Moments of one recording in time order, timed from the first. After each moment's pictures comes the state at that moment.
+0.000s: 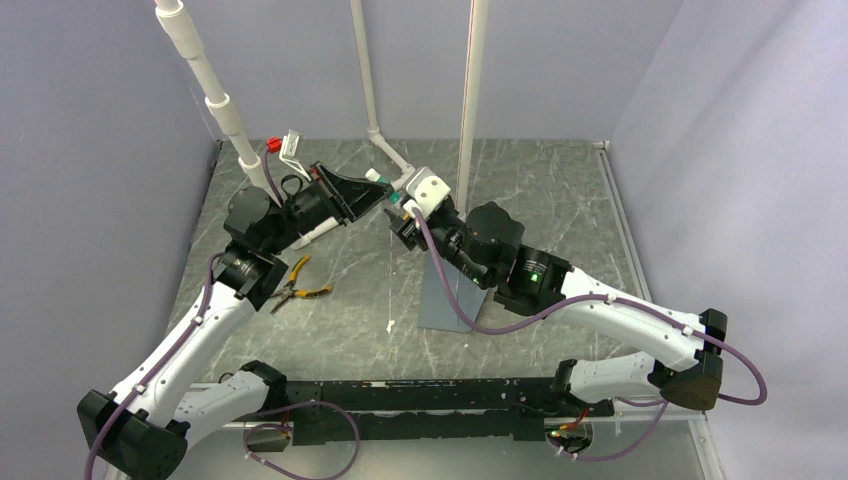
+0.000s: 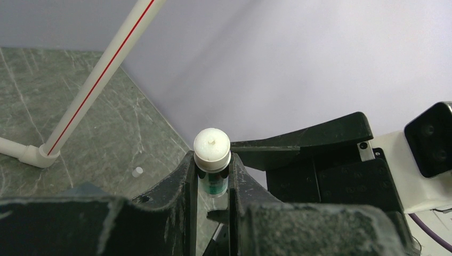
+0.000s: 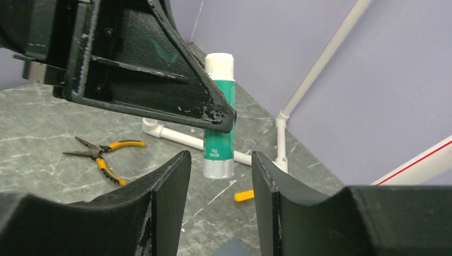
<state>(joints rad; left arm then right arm) -0.47 0.97 0.95 0.27 0.46 -0.89 1.13 1.21 1.26 -0.01 0.34 -0.31</state>
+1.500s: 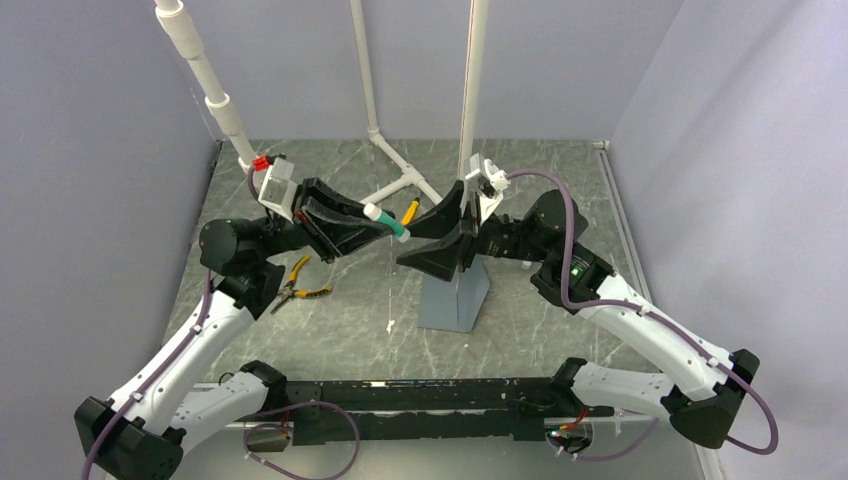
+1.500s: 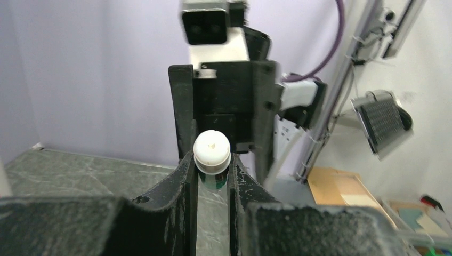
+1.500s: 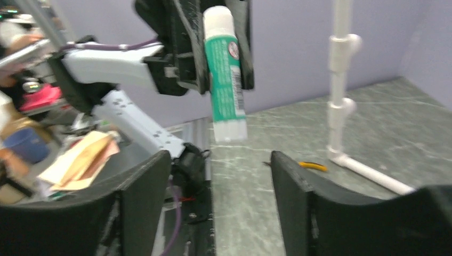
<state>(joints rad) -0.48 0.93 0.89 0.75 0.87 -0.78 0.84 1.04 1.11 0.13 -0.62 0.33</state>
